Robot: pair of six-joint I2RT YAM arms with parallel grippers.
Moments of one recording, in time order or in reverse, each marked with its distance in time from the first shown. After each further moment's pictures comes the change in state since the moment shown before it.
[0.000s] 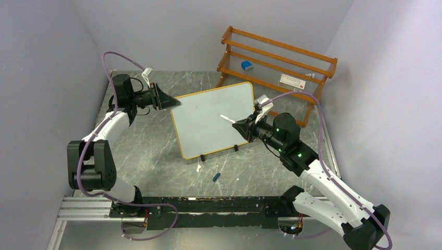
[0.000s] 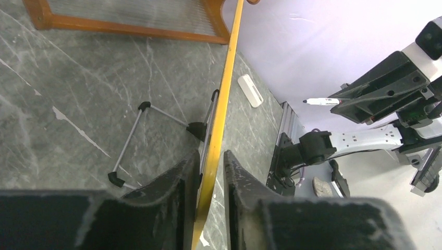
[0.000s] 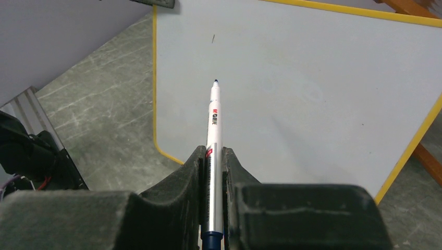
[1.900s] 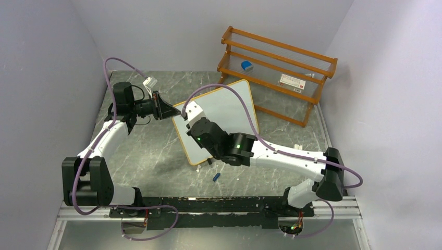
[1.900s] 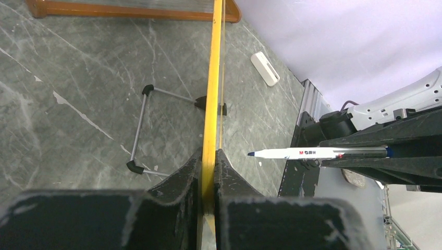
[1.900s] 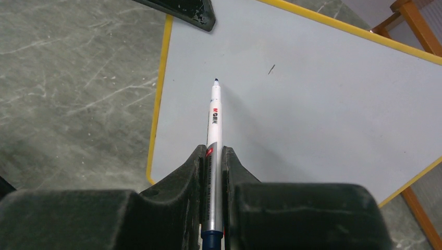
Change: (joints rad) left arm -0.034 -0.154 -0.109 -0.155 -0.043 0.225; right arm 0.587 0.634 0.566 -0.285 0.763 -0.072
